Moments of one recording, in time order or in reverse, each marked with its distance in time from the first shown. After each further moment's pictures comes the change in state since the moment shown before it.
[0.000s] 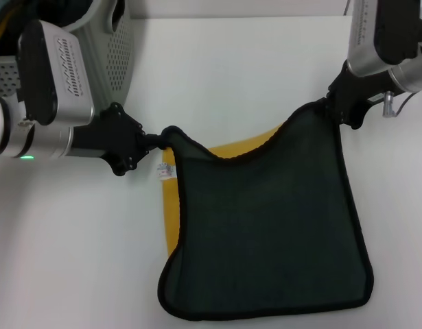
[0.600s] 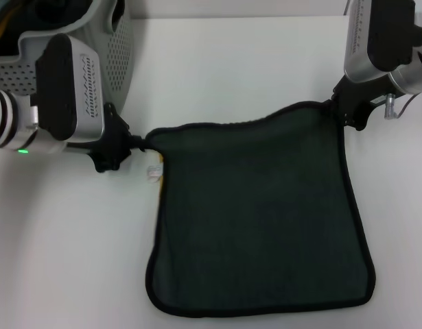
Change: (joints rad) left arm -0.043 -0.020 0.001 0.014 0.222 -0.045 0.088; right arm 0.014 0.004 -0.011 0.031 -0.053 -0.030 0.006
